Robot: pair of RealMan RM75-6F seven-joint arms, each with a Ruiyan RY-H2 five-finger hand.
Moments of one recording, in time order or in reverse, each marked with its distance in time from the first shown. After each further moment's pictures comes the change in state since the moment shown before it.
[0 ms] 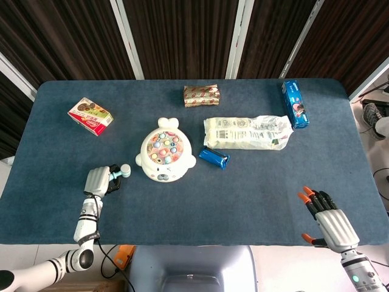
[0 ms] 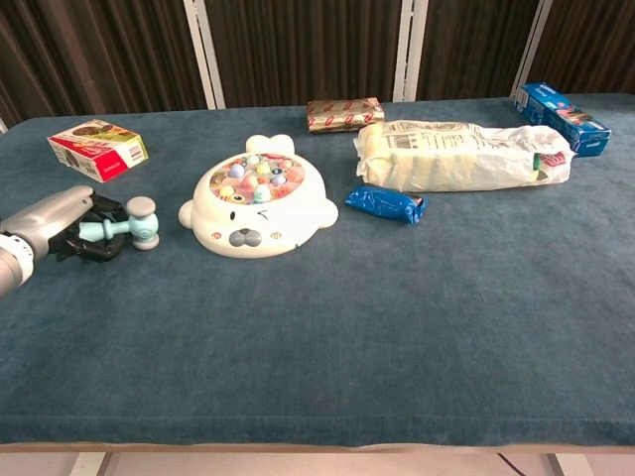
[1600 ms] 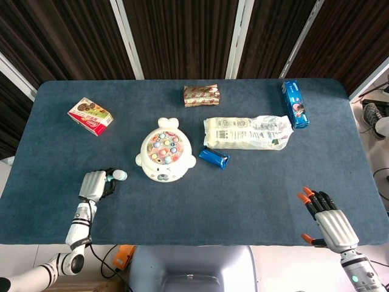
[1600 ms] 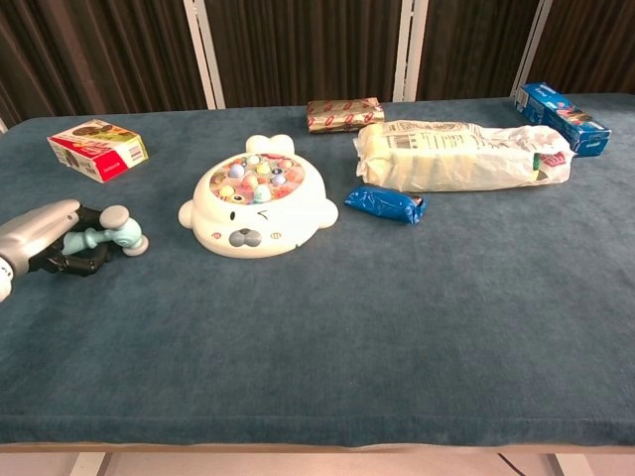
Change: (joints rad) left arm 0.063 -0.001 0.024 0.109 0.171 -0.057 -0.123; right arm -0.001 -0.004 0.000 -0.001 0.003 -0.004 -0.009
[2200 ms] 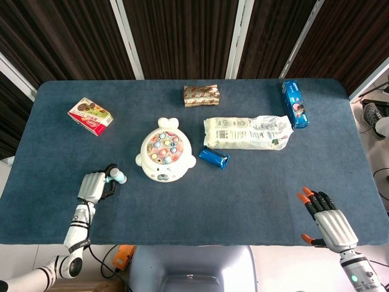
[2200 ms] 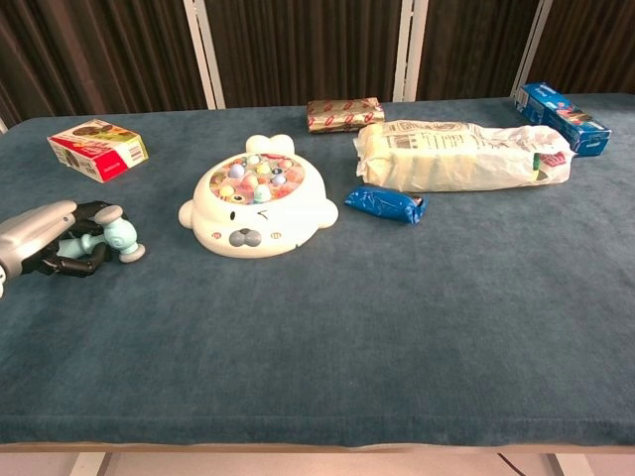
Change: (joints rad) left arm 0.021 0.006 0.004 -0.010 0.047 0.040 -0.002; right arm 0.002 0.000 0.000 -0.003 0.005 -0.006 -0.005
